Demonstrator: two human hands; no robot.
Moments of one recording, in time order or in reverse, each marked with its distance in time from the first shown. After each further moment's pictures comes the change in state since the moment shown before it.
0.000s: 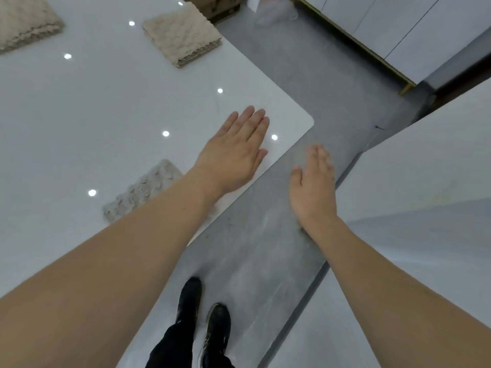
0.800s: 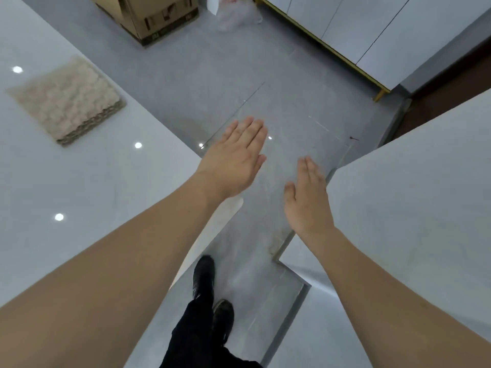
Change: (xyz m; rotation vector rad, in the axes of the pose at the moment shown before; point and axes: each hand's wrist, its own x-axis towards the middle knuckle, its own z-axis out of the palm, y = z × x) left_hand 0.260 0.040 0.040 -0.008 -0.096 0.050; right_hand 0.202 0.112 -0.051 -0.035 -0.115 0.049
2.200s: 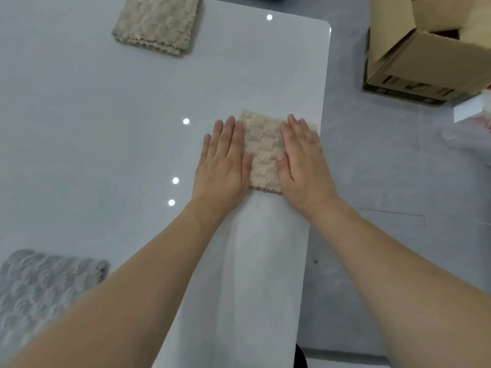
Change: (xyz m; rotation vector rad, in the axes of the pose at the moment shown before) left_hand -0.089 -0.234 0.000 -0.183 0.472 -1.342; right_hand 0.210 -0.340 0.121 -0.056 -0.415 -1.290
